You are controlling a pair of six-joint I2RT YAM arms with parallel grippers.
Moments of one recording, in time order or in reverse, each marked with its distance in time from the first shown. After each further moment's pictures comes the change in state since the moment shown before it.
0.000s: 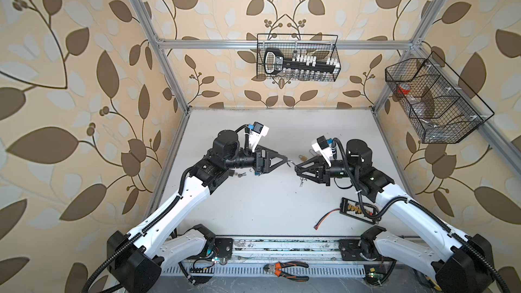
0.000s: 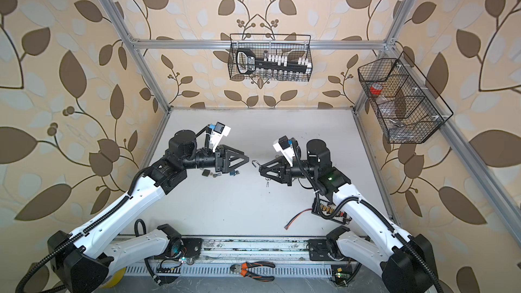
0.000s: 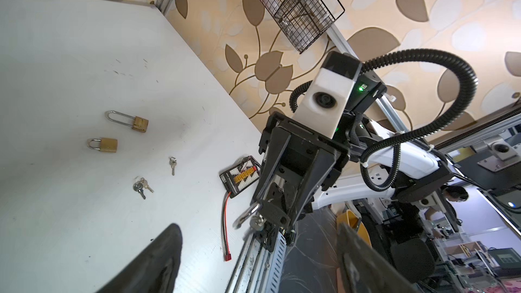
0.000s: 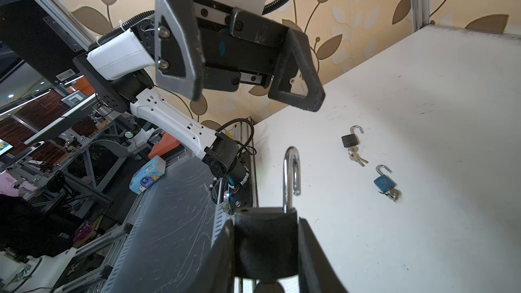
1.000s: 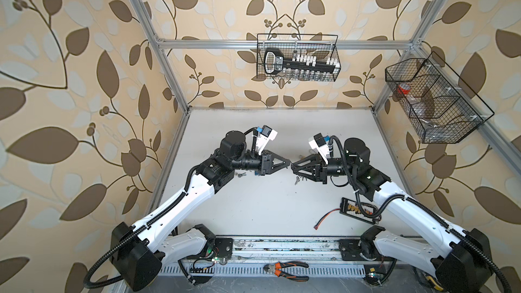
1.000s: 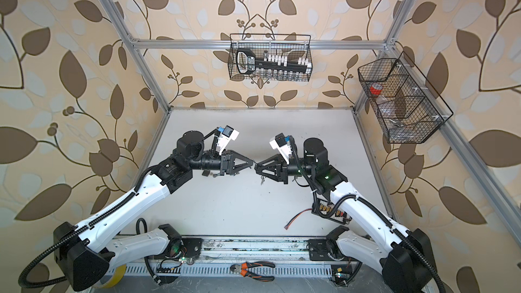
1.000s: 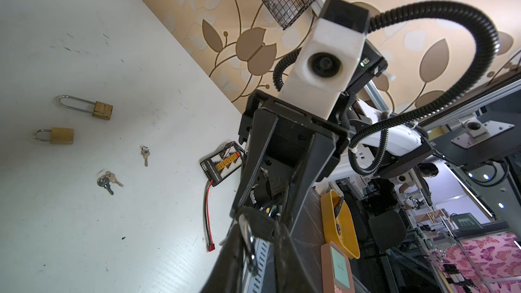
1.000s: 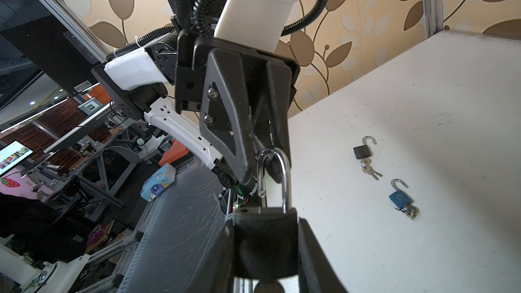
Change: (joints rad) left arm -0.065 0.034 0.005 0.016 0.039 -0.011; right arm 0.041 0.032 0.026 0.063 0.020 0.072
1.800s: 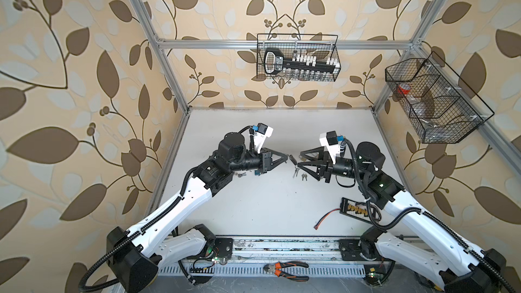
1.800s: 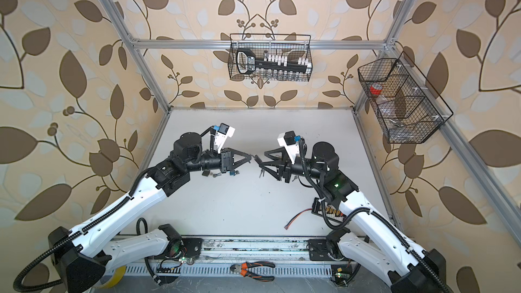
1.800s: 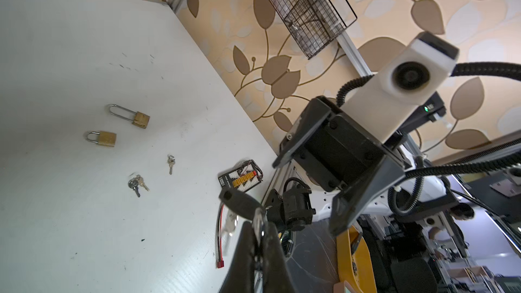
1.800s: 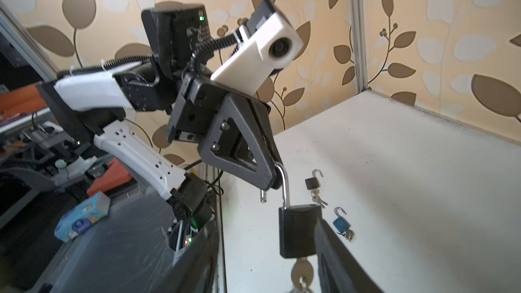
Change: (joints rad) left arm -0.026 -0.047 0.008 -0.031 -0.221 -0.071; right arm 0.024 -0.163 0.003 -0.019 0.301 -0.076
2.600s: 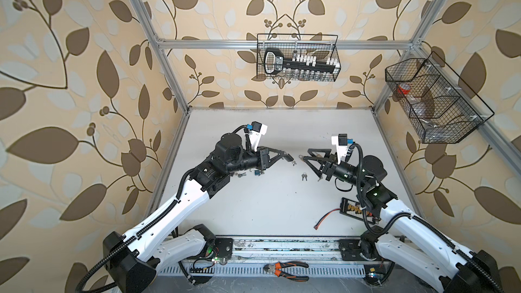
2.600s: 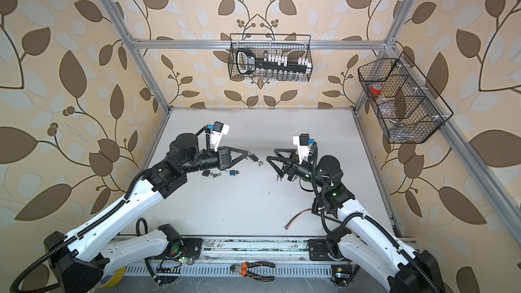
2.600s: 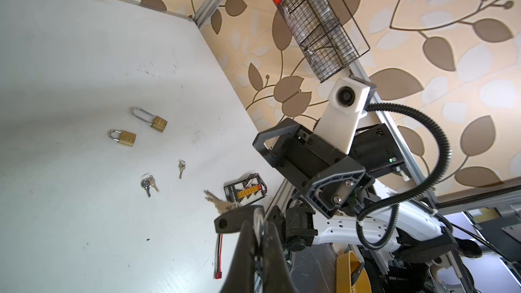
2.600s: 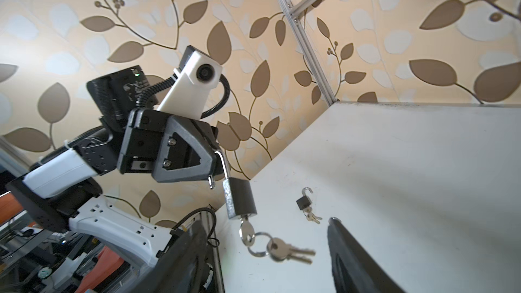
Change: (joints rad) left arm 0.000 -0.034 -0.002 0.028 -0.053 -0.089; right arm -0.063 -0.027 -0.257 0.427 0.075 0.367
